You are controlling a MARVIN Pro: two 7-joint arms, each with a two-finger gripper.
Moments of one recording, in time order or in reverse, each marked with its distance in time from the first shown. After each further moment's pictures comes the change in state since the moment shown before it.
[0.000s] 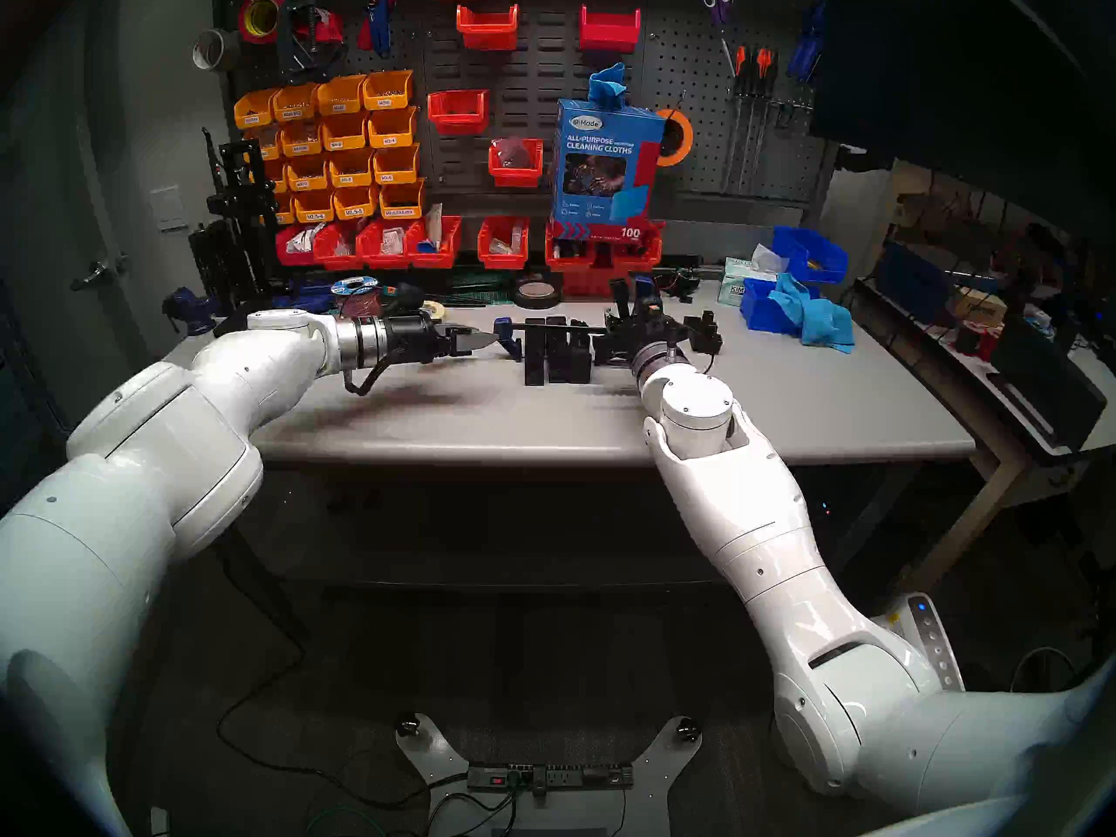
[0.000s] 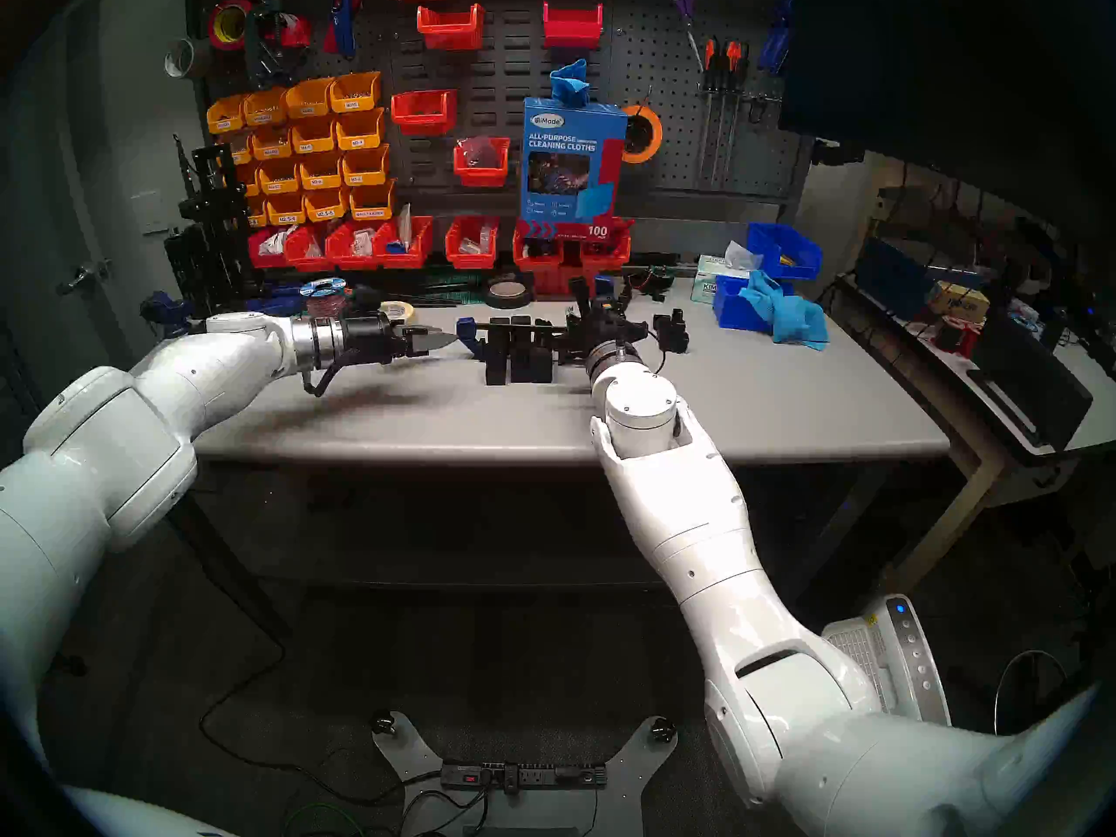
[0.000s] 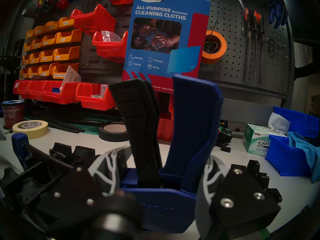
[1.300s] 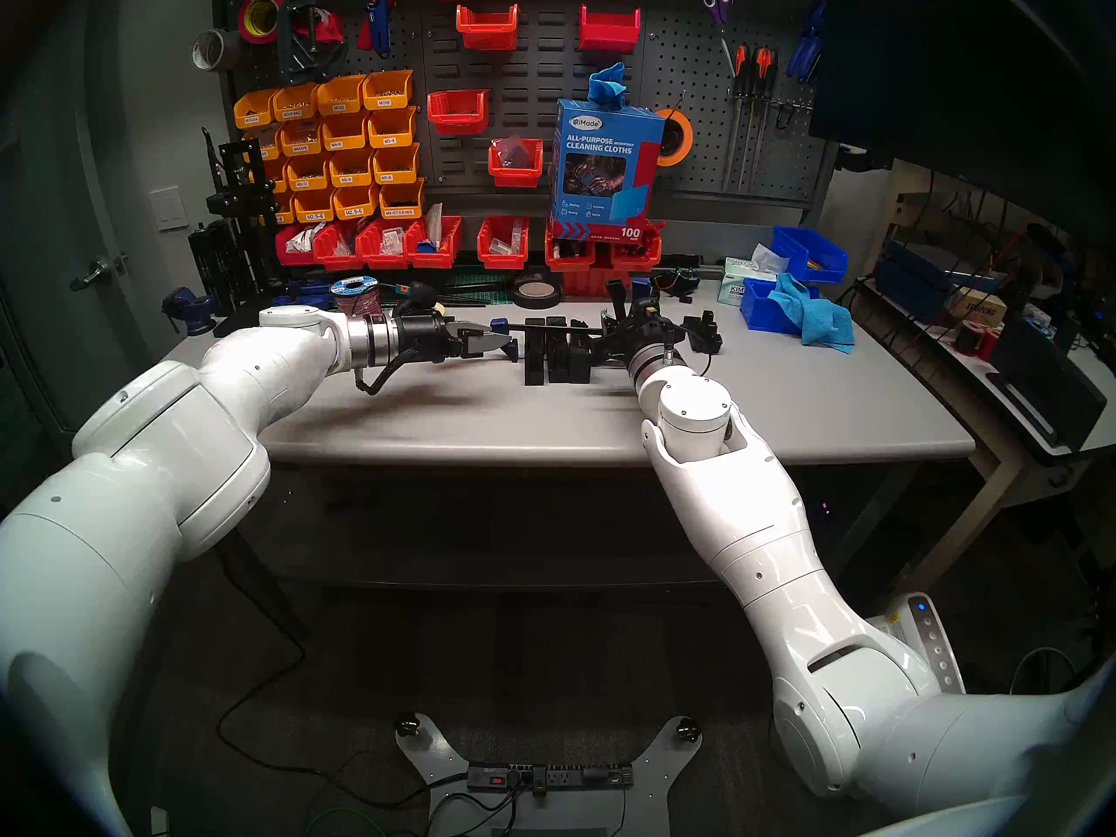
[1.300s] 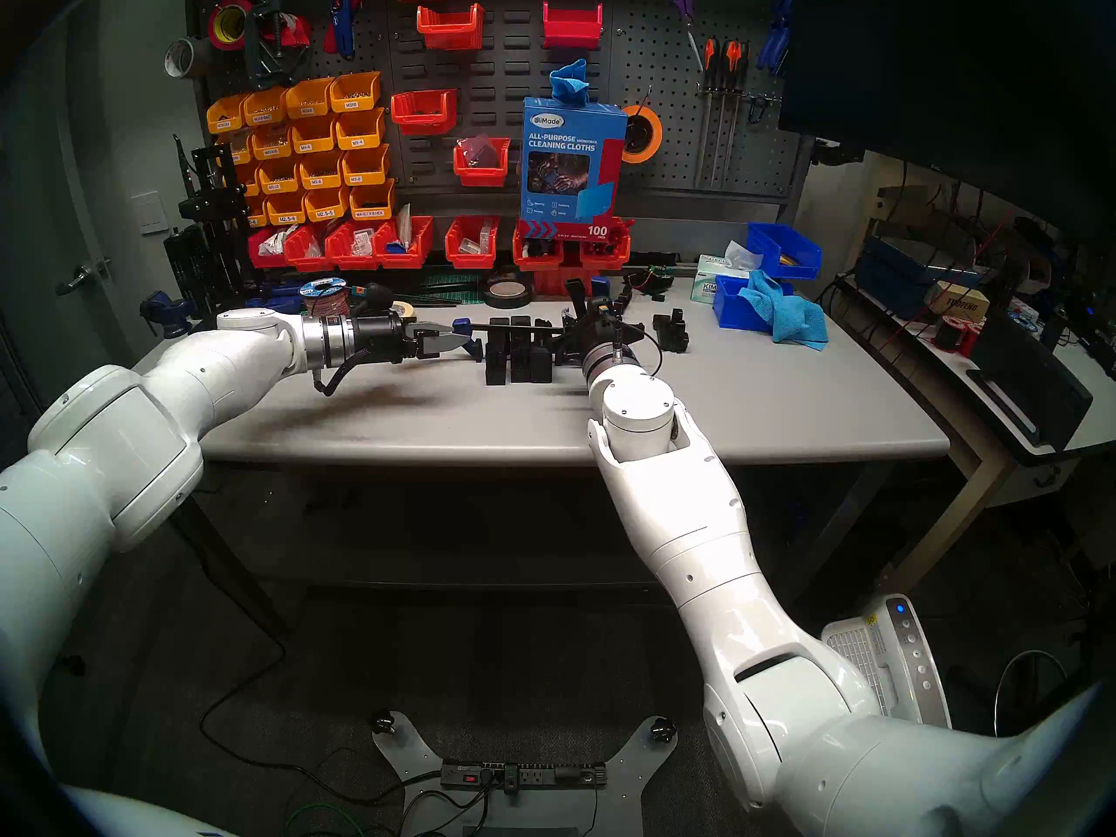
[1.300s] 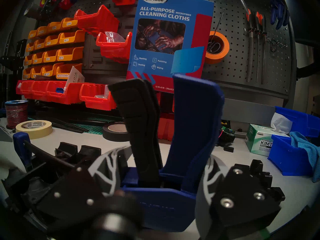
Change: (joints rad) left arm -0.002 -0.017 0.004 -0.013 0.023 -0.034 -0.008; right arm -0.010 -0.002 -0.007 -0.011 0.000 -0.002 0.007
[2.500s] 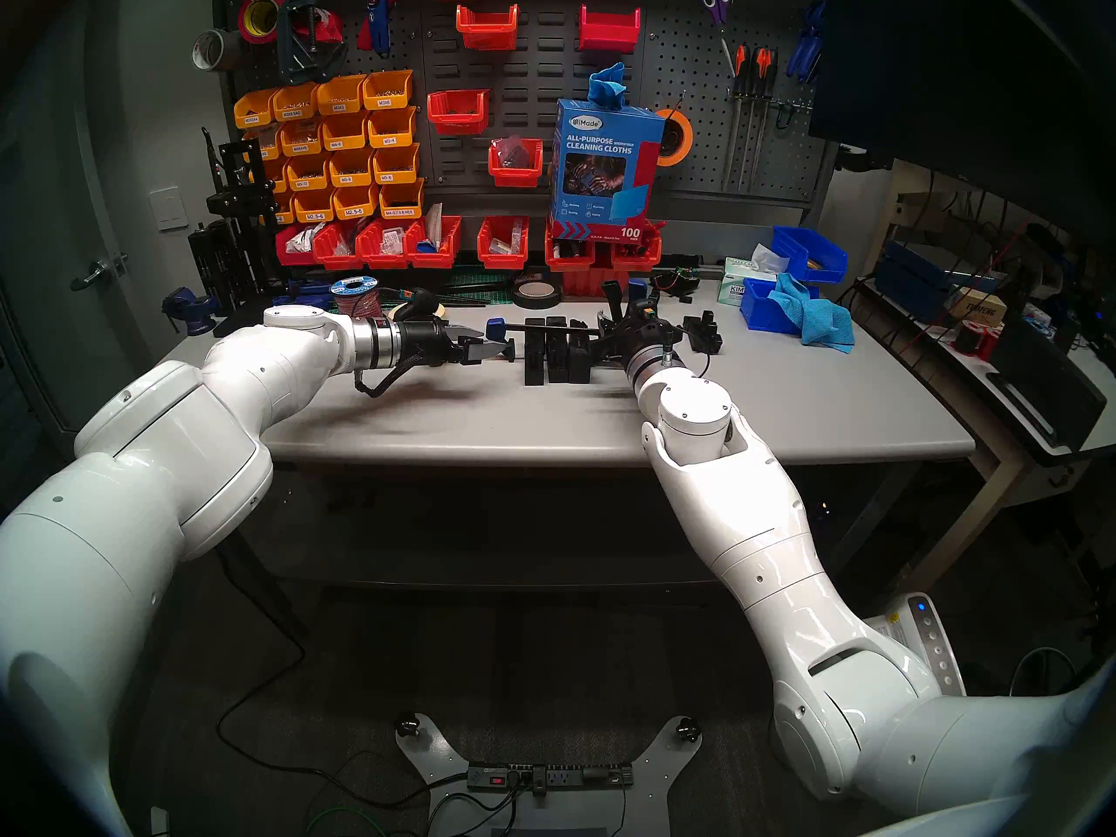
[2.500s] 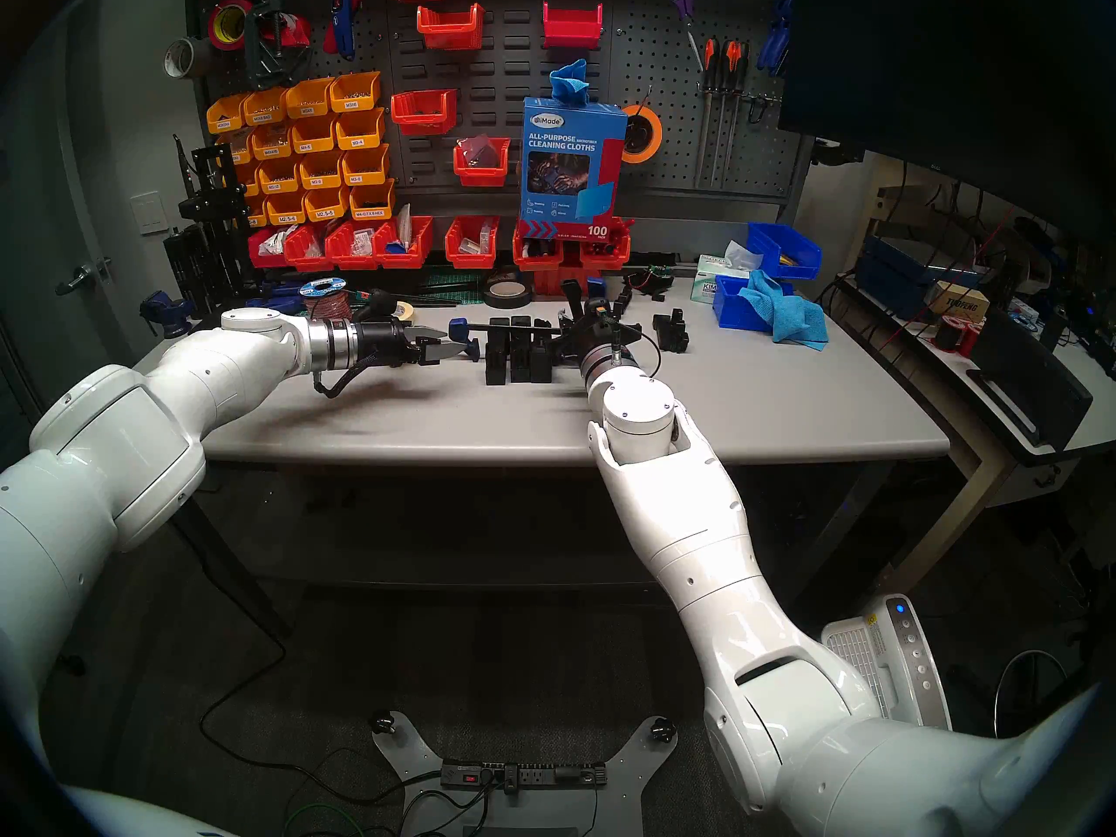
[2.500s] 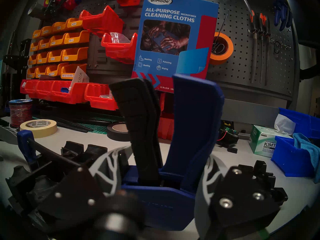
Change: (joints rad) left arm -0.001 -0.007 0.006 0.002 0.068 -0.030 0.106; right arm -0.008 0.002 0.001 -0.009 -0.006 -0.003 0.022
